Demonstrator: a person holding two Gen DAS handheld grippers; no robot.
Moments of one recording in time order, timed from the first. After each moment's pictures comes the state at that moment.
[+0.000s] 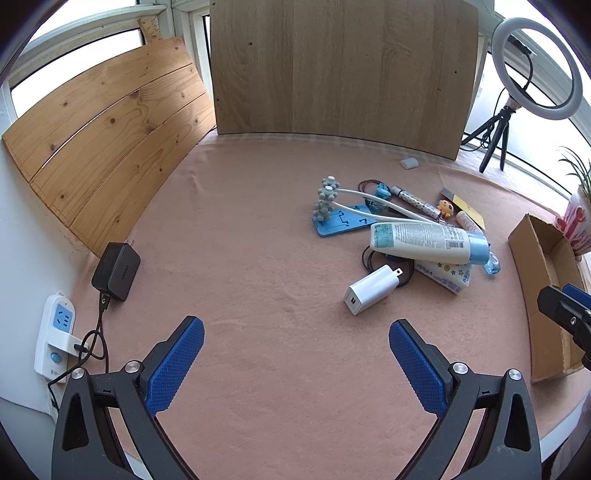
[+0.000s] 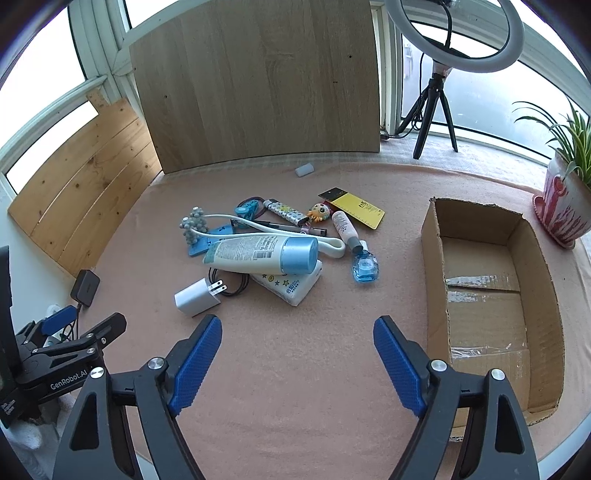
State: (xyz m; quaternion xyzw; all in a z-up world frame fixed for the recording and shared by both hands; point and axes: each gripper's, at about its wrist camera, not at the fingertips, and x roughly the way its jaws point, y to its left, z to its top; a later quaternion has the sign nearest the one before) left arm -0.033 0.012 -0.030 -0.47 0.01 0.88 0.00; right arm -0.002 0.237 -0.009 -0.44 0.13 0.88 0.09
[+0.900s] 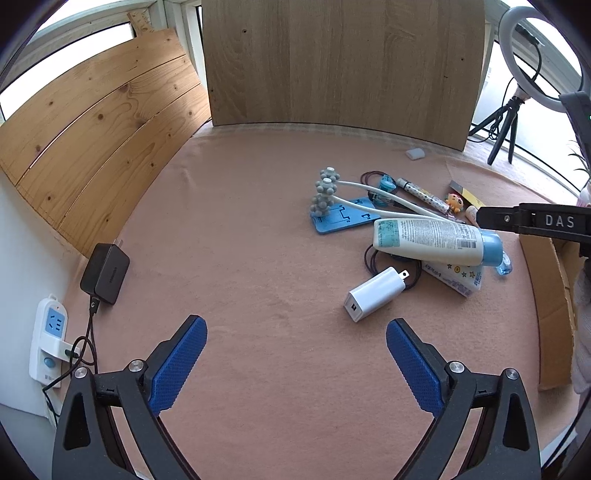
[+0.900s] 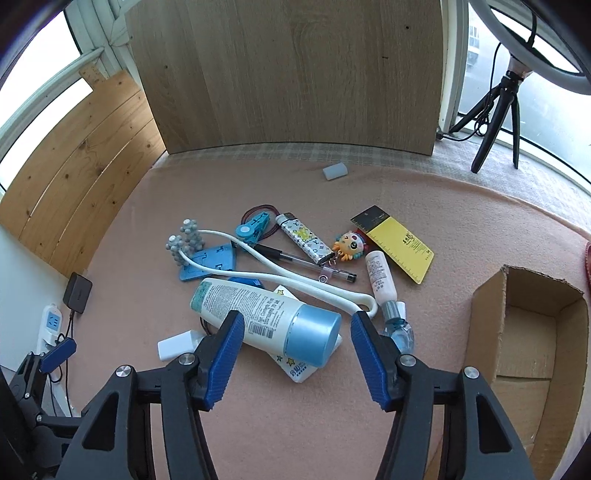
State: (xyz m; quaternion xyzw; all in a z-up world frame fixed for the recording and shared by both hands) left arm -0.053 0.017 -0.049 -0.49 0.01 0.87 0.00; right arm -0.118 0.265 -0.037 -0.51 0.11 0.85 0.02
